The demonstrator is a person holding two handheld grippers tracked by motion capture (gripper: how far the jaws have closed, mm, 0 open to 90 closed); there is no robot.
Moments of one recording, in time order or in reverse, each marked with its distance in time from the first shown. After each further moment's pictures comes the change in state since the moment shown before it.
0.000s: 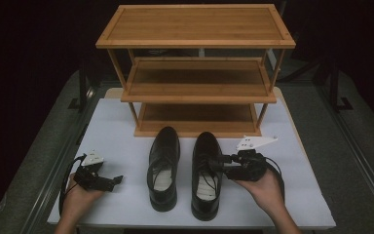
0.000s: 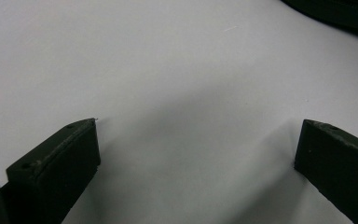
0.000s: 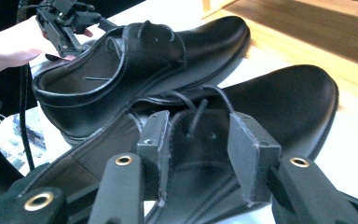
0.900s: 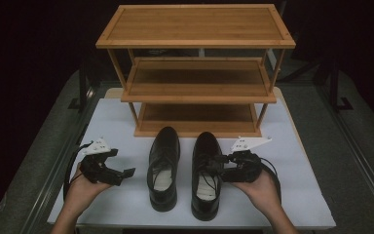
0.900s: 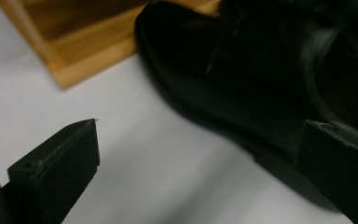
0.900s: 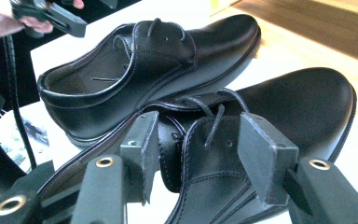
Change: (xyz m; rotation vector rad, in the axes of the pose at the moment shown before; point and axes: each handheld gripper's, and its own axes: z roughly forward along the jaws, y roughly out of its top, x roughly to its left) left arm -0.043 0.072 -0.038 -0.121 -0.186 0.060; right arm 0.007 0.003 0.007 0.018 0.001 -0.013
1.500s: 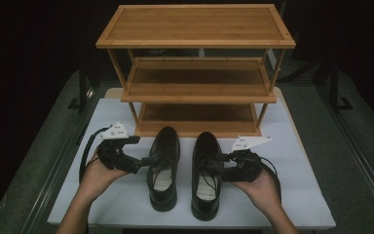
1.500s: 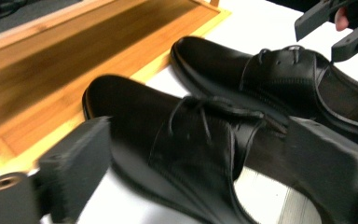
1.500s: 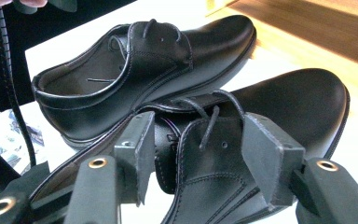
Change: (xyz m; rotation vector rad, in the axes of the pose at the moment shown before) left arm -0.022 0.059 0.017 -0.050 -0.125 0.088; right arm -0.001 0.001 0.001 0.003 -0.015 -0.002
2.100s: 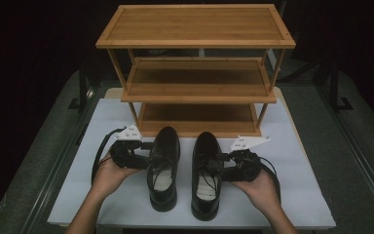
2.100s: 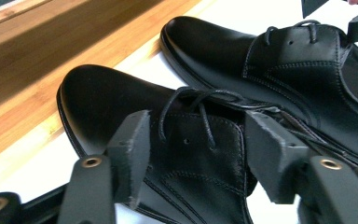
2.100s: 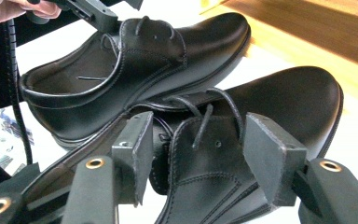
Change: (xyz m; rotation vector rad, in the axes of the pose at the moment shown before) left arm 0.001 -0.007 0.033 0.067 -0.032 0.025; right arm -0.001 -0.001 0.003 0.008 -0.023 0.002
